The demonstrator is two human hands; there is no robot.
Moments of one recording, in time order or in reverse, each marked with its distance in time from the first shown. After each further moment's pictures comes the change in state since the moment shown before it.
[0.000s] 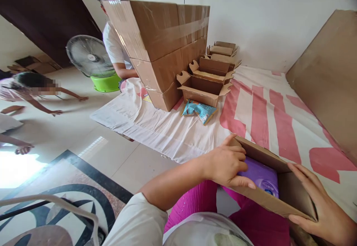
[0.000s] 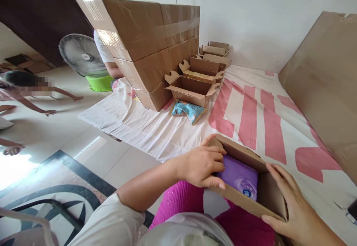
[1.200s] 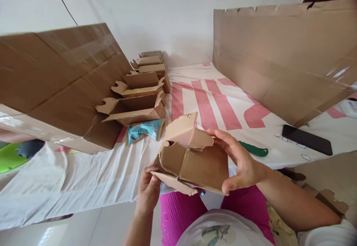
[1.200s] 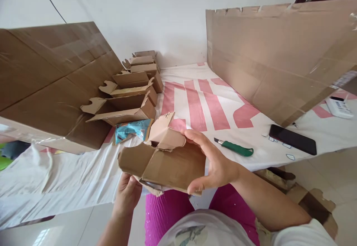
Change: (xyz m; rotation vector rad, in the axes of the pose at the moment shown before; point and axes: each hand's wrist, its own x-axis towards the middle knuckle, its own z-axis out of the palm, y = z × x) left_hand -0.117 -0.042 0.077 -1.029 0.850 -0.818; right_hand 0.046 -0.064 -0.014 0.891 0.352 -0.396
